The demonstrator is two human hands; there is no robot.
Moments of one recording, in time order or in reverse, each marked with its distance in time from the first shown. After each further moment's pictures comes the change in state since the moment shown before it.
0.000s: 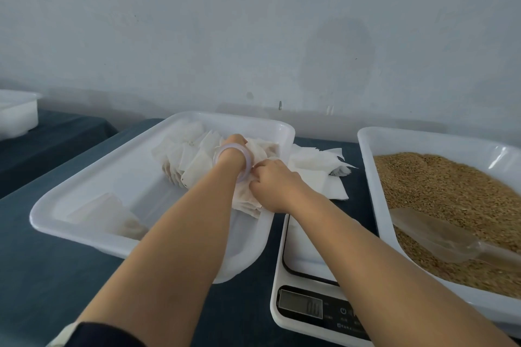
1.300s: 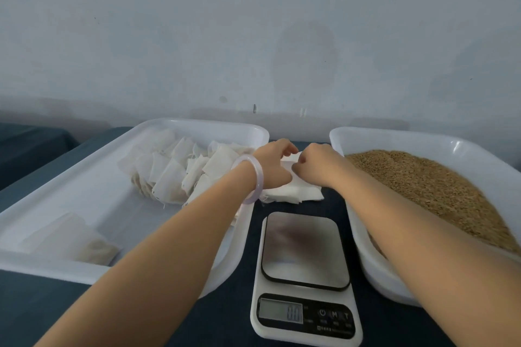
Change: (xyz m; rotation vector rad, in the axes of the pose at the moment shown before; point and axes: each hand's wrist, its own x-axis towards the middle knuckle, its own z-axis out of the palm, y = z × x) left_hand -0.069 0.061 0.019 -0.006 -0.240 0.587; right_hand -0.008 0.087 -0.063 -0.096 0.076 0.288
